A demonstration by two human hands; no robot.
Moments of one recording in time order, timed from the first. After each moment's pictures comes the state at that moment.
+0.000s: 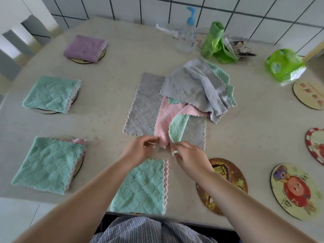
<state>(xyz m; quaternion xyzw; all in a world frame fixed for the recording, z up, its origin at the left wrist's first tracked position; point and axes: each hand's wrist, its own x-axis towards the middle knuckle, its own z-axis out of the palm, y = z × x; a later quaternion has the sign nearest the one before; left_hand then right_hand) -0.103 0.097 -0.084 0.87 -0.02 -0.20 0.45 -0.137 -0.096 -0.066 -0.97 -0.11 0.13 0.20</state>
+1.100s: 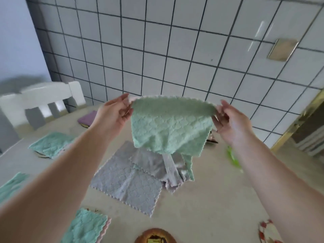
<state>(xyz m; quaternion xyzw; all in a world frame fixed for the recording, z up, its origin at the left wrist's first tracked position) -0.025 0.005 0.178 0.44 0.07 0.11 0.89 0.000 -0.294 0.214 -0.49 0.12 -0.06 0.86</state>
